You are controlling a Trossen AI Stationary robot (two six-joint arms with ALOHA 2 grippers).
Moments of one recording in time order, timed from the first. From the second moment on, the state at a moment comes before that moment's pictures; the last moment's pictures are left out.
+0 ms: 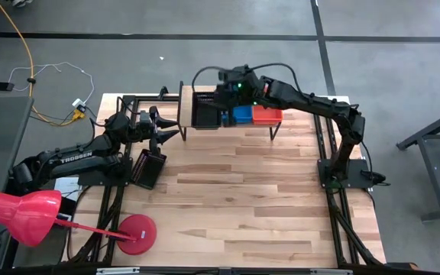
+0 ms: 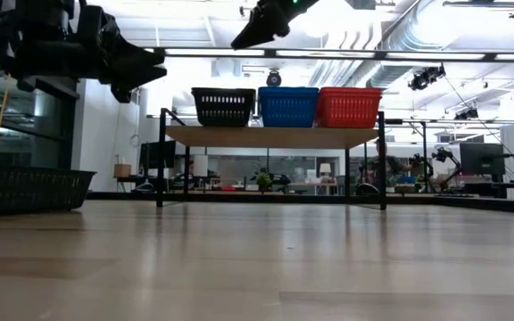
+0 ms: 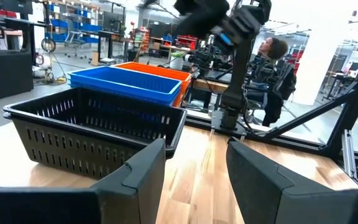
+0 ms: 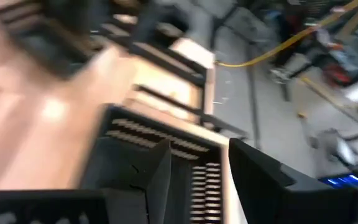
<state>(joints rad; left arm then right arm) 0.72 0.69 0.20 0.51 0.42 -0.17 -0.31 1.81 1.82 -0.53 -0.05 -0.71</state>
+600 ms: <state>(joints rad) 0.72 0.69 0.20 0.50 0.44 -0.18 -0.17 1.71 1.67 -1.07 -0.38 -0.41</state>
